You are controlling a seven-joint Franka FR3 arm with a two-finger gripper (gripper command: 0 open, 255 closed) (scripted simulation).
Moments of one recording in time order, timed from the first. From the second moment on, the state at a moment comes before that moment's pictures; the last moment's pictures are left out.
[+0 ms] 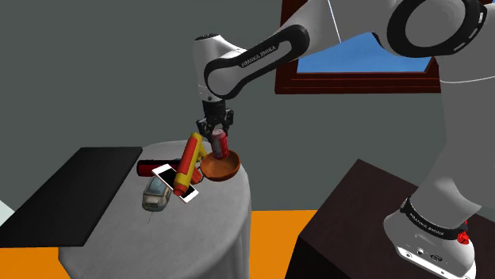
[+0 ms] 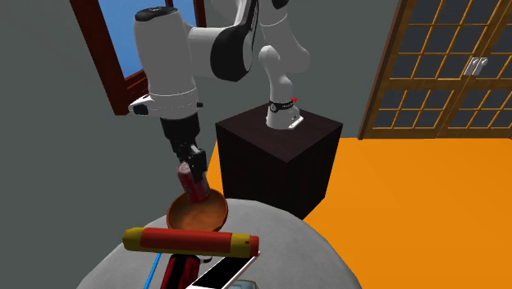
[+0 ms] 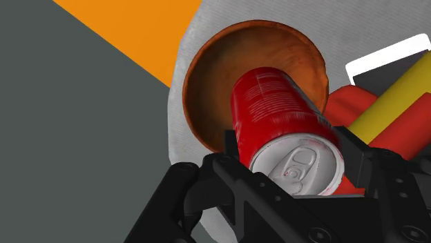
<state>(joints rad) 0.11 0.53 0.29 -1.59 -0.16 2.09 0.51</state>
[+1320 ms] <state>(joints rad) 0.12 0.57 0.28 -1.62 -0.18 2.17 0.52</state>
